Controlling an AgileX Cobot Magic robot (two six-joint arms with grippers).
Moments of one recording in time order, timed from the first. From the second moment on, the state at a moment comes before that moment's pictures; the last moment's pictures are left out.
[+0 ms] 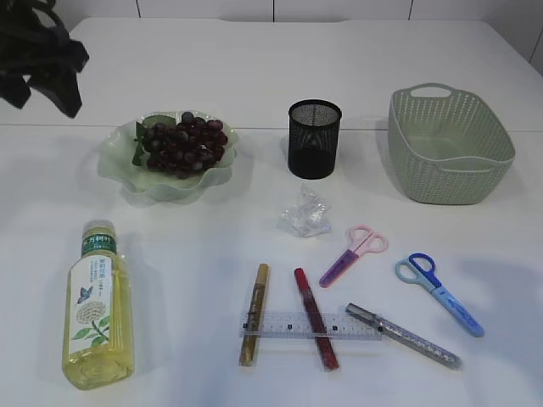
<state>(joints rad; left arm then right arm) -0.24 1.76 -1.60 0.08 1.13 -0.08 0.06 0.86 -0.72 0.12 0.92 0.13</state>
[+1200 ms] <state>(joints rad) -0.24 1.37 -1.15 -0.03 1.17 -0.07 0.30 1.87 -1.64 0.26 0.98 -0.07</state>
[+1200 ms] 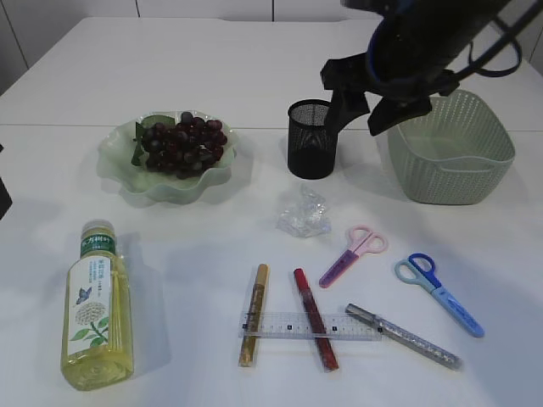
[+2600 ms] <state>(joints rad) -0.24 1.37 -1.15 -0.03 1.17 -0.07 0.30 2.31 -1.84 0.30 0.97 -0.08</state>
